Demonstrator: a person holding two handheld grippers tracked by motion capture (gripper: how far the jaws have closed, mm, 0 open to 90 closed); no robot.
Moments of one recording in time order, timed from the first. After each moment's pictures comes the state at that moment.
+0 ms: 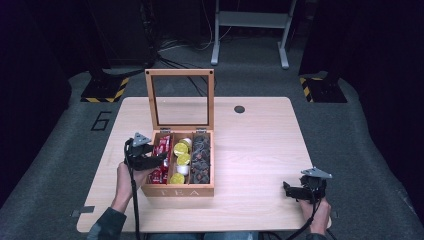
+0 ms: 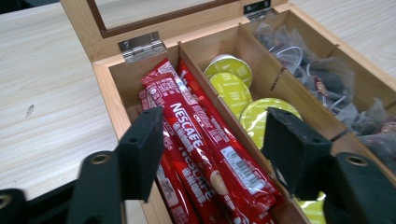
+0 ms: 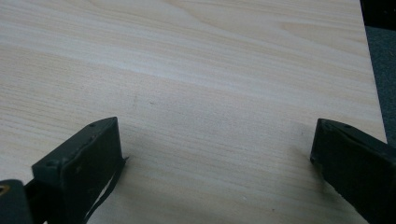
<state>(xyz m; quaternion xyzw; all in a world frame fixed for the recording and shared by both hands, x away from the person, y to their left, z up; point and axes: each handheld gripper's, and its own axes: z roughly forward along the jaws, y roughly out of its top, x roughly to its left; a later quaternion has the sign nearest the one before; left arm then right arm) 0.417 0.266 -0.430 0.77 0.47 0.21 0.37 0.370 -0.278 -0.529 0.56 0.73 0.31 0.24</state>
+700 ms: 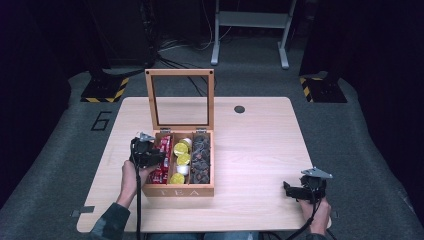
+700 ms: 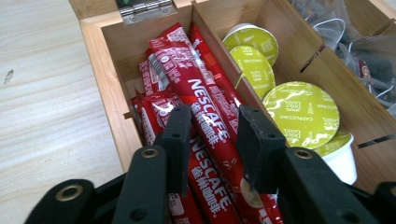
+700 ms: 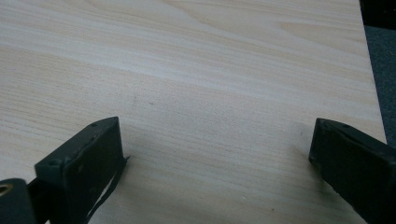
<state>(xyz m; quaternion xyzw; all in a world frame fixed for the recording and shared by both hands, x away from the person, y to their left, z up) 0.437 0.264 -0.449 0.78 0.51 0.17 0.33 0.370 -0.278 -0.530 0.57 0.72 0.31 0.24</state>
